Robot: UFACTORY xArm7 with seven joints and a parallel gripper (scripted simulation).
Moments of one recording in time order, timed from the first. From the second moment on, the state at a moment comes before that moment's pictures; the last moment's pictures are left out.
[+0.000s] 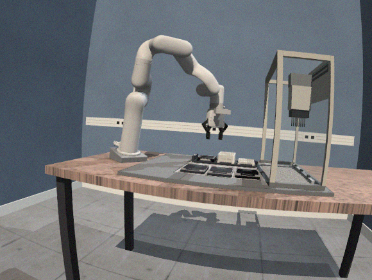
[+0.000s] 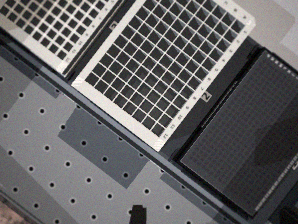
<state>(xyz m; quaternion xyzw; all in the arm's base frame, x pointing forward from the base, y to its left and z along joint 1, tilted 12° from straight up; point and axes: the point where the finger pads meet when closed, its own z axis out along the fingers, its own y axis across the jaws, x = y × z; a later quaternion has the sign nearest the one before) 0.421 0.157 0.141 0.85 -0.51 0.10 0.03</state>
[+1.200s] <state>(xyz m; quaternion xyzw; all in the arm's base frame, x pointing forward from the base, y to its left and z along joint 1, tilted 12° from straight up) 0.300 0.103 0.133 0.99 -0.08 0.08 0.07</state>
